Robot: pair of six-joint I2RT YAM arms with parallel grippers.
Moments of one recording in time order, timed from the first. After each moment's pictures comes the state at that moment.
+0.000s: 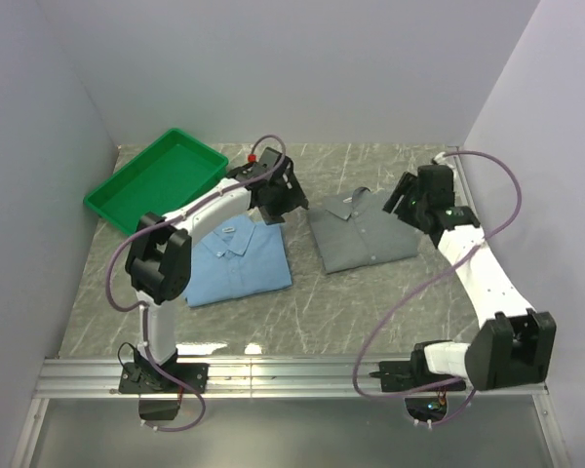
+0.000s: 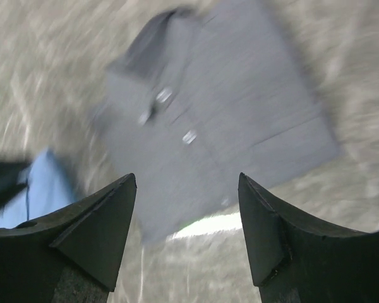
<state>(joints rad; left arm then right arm) -0.58 1.99 1.65 -0.61 0.02 -0.99 0.13 1.25 1.05 -0.51 0.09 0.55</state>
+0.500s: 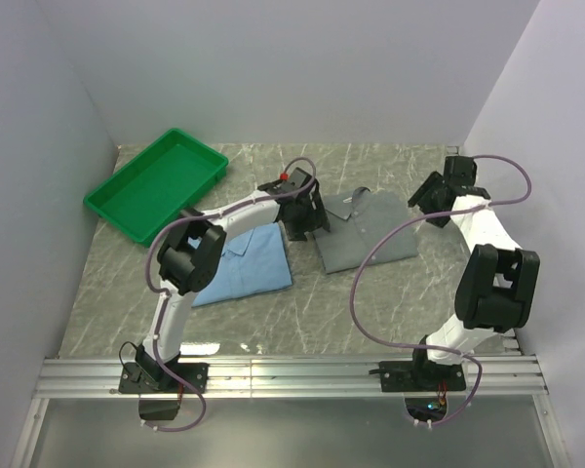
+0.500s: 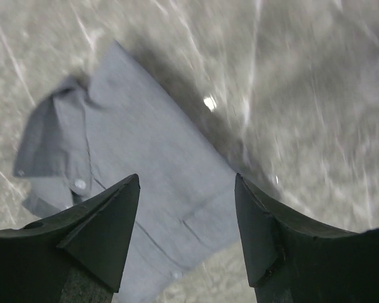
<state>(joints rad) -0.68 2.17 1.71 -0.51 0.10 -0.95 -0.16 1.61 1.19 -0.50 -0.01 0.57</state>
